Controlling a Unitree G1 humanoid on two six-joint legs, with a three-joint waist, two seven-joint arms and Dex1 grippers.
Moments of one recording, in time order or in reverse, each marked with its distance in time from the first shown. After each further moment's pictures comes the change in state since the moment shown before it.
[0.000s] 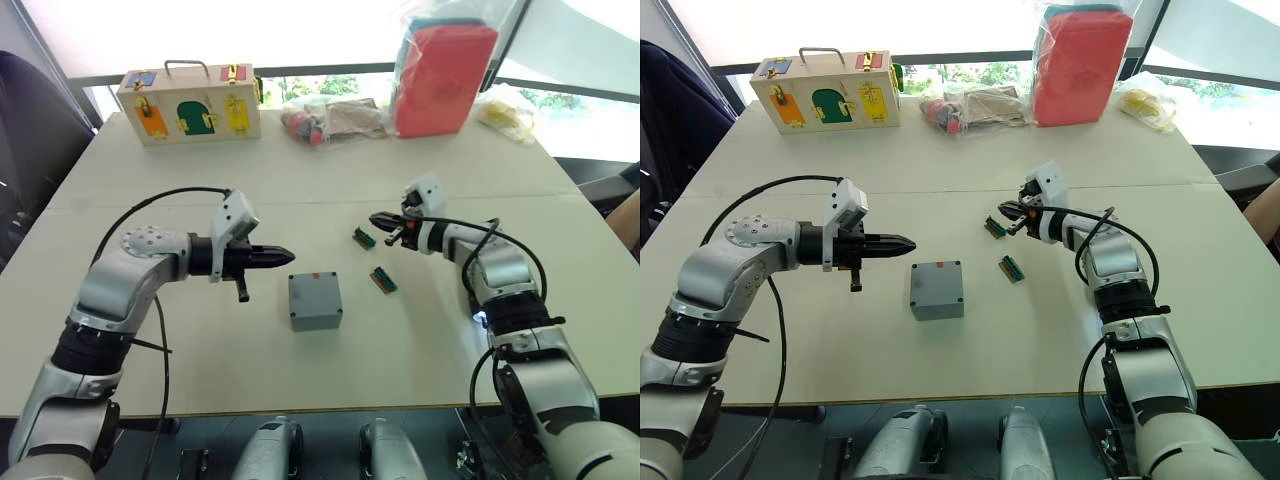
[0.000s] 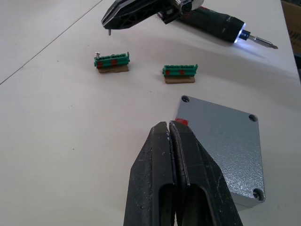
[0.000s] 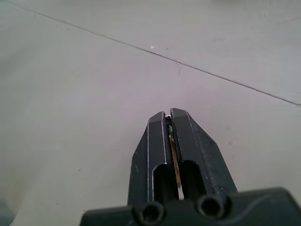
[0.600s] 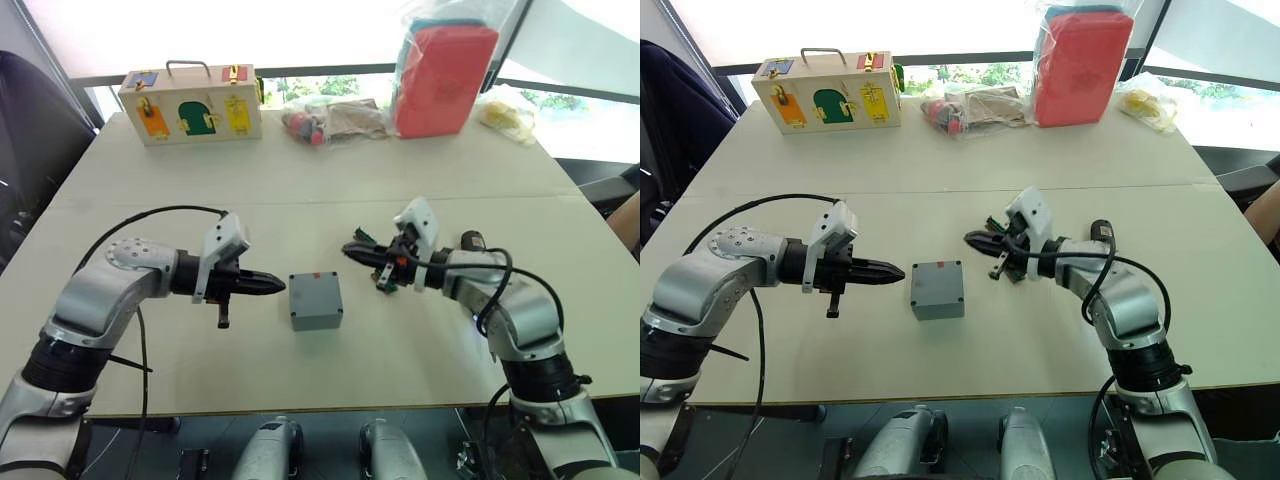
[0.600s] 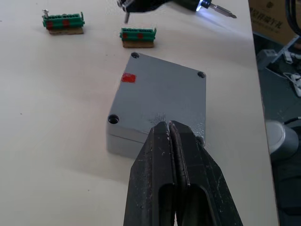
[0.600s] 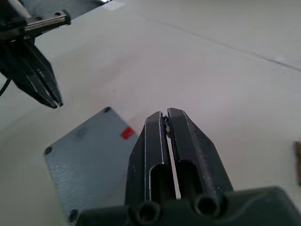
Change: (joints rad) left arm 0.084 0.110 -0.007 -0.094 -0.055 0.073 -0.113; right arm 0.302 -0.004 0.074 -0.656 0.173 0.240 0.022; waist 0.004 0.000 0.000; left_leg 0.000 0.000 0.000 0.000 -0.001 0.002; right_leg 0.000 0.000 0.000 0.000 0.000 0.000
